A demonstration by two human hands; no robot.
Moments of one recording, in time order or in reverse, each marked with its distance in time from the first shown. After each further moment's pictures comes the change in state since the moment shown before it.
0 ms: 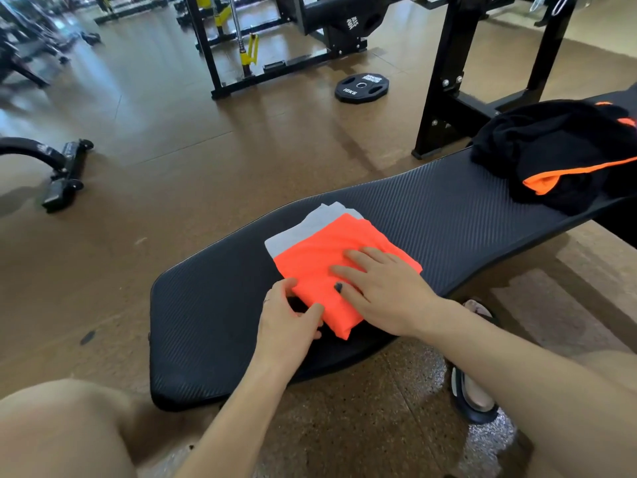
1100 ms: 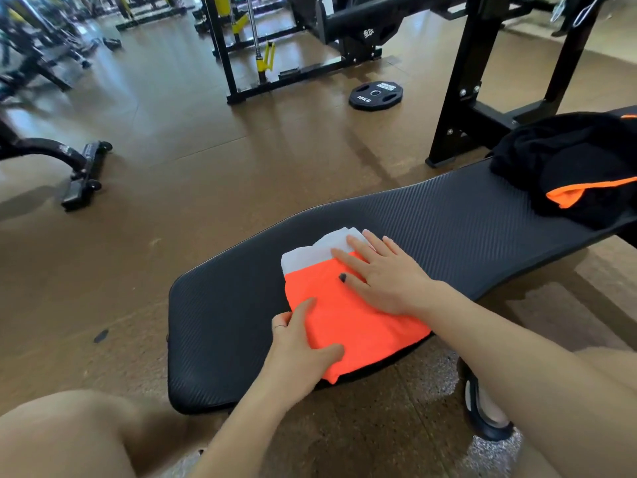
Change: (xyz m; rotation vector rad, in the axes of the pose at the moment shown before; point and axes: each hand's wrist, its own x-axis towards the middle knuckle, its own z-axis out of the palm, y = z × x) left_hand -0.013 -0.018 -0.025 0.256 -0.170 0.000; right_hand 0.051 0.005 0.009 -0.047 -0.143 0.007
